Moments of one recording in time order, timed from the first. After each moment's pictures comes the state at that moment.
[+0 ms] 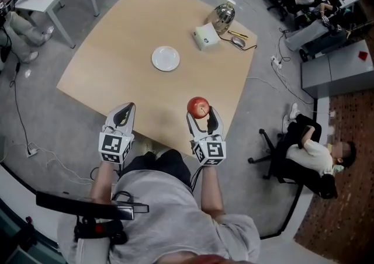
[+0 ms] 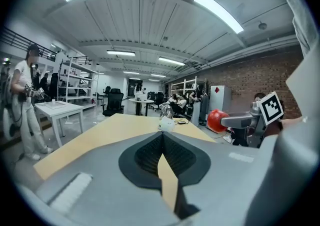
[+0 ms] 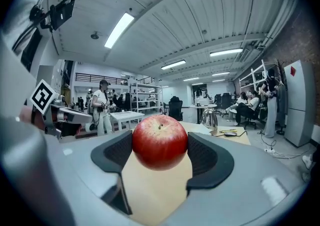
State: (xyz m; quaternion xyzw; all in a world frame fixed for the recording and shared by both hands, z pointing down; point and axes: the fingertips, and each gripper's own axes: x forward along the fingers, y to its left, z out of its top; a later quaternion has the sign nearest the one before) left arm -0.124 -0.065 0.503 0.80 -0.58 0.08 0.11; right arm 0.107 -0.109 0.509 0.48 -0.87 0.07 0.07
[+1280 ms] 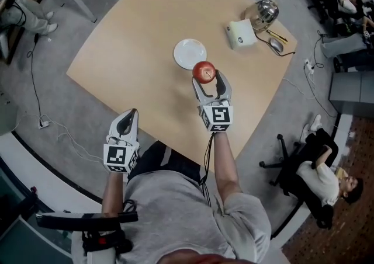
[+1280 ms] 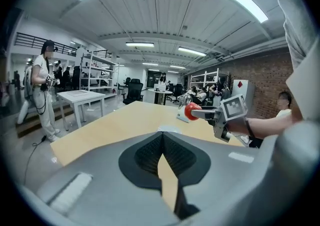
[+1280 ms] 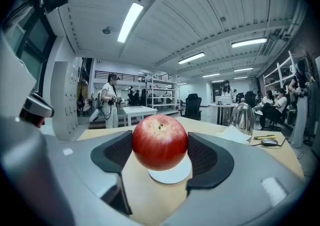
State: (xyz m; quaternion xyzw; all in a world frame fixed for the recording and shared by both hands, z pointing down) left arm -0.161 -0.077 0.555 0.72 -0.66 0.11 0.17; right arm 0.007 -0.277 0.577 0.37 -0.92 0.05 0.10
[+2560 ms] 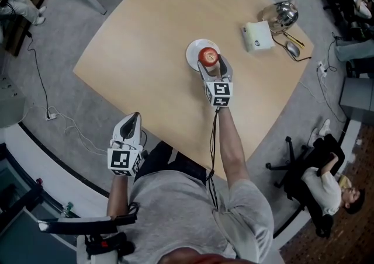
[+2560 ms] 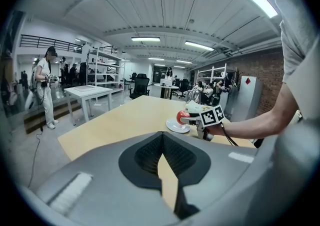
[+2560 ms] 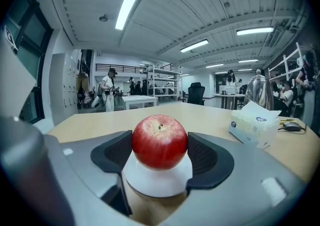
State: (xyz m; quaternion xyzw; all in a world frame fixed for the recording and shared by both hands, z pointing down) left arm -0.190 -0.075 0.577 0.69 -0.68 0.13 0.20; right arm -0.047 -0.365 0.693 0.36 -0.92 0.07 0.15
